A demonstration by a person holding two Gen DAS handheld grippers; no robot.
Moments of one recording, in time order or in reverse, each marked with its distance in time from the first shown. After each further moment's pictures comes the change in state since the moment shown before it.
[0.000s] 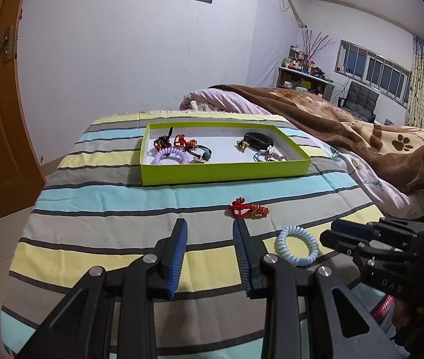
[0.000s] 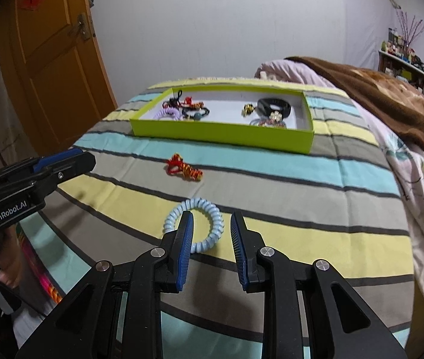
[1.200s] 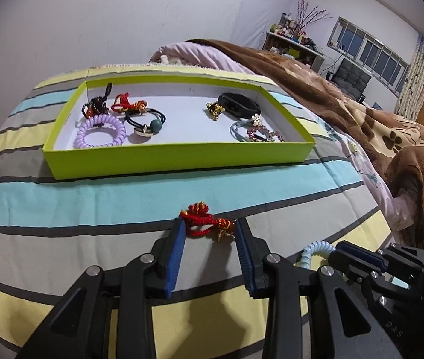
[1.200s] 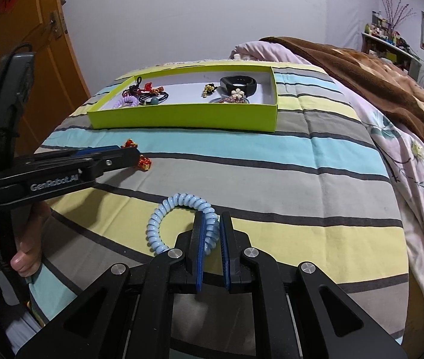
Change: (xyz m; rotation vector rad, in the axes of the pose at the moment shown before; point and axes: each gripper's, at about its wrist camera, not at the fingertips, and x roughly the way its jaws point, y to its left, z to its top) left arm 0.102 -0.029 0.025 -0.037 0.213 -0.134; right arm 0.020 -0.038 -0.001 0.063 0.058 -0.072
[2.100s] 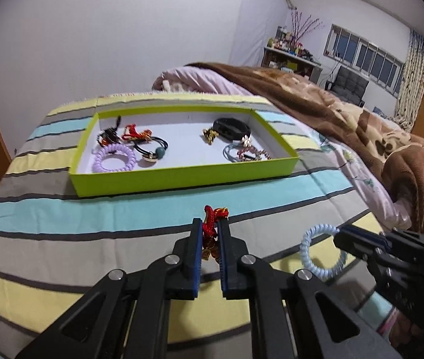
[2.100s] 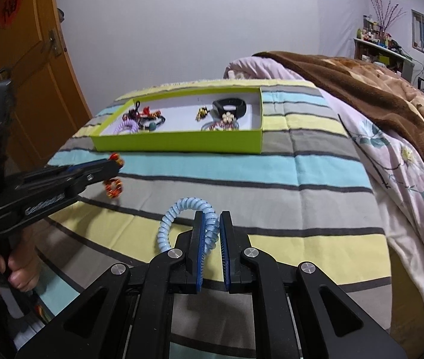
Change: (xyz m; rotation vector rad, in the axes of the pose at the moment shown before) left arm -0.047 -0.012 -0.005 0.046 -0.109 0.044; right arm -0.029 -0.008 0.008 0.032 -0.079 0.002
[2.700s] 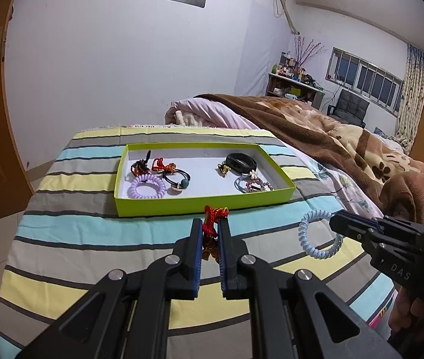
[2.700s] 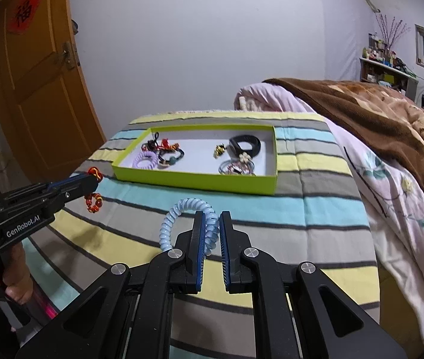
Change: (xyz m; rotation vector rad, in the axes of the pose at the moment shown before) left arm -0.050 0.015 0.008 -0.012 -0.125 0.029; right arm -0.023 0.019 0.031 -0.036 -0.089 0.030
